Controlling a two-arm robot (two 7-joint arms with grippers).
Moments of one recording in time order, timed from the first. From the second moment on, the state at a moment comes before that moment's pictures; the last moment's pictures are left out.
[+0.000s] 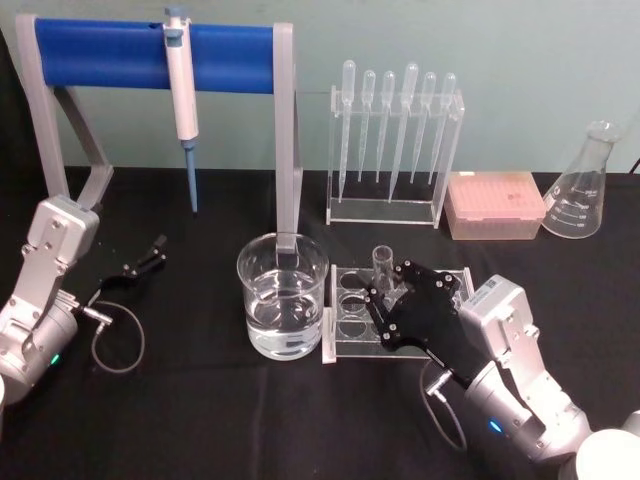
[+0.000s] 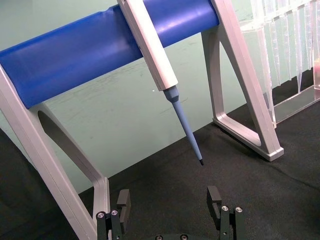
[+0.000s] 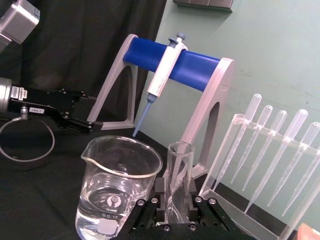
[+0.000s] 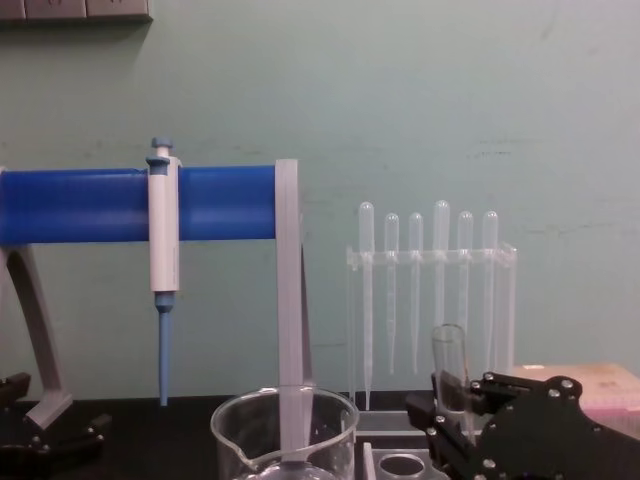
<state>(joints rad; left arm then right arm) -0.20 0.60 0.45 -1.41 -0.25 -0.12 0.03 0.06 0.42 -0.47 -1.59 0.03 -0.29 0.17</state>
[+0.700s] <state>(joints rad) -0.20 0.60 0.45 -1.41 -0.25 -0.12 0.03 0.02 0.38 -0.36 -1.73 0.22 -0.15 0.27</state>
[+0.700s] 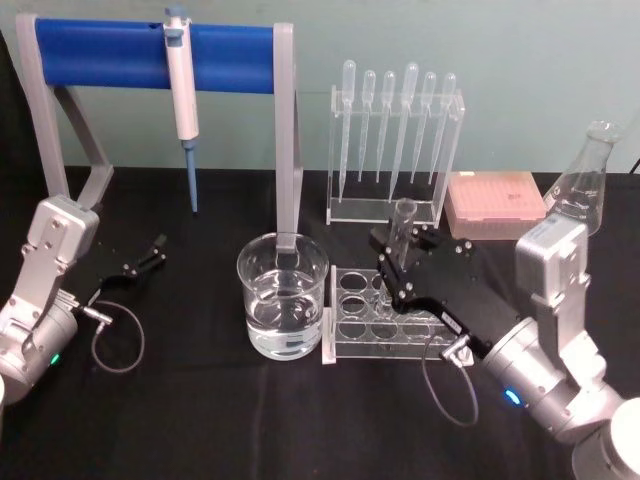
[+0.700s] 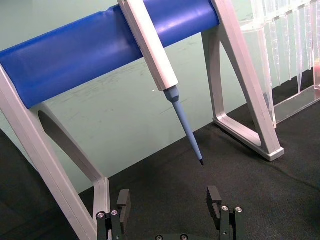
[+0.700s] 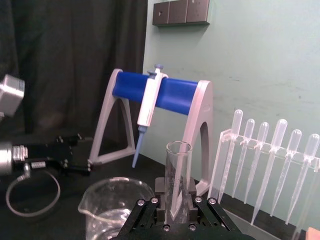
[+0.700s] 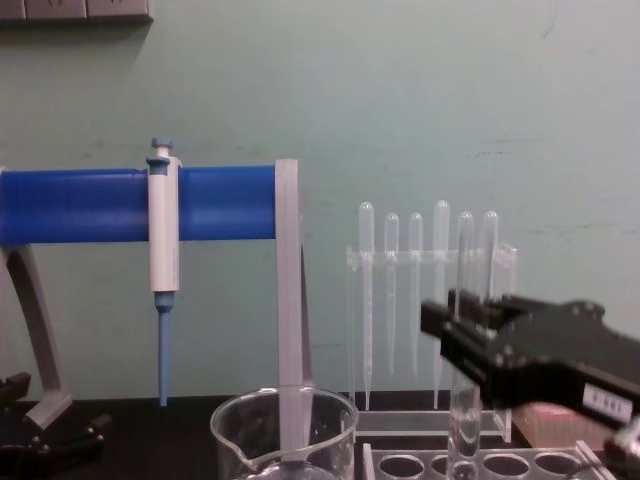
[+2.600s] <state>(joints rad) -0.20 0.60 0.45 -1.41 -0.25 -0.12 0.03 0.09 0.42 -0.31 -1.86 0.31 0.09 0.34</state>
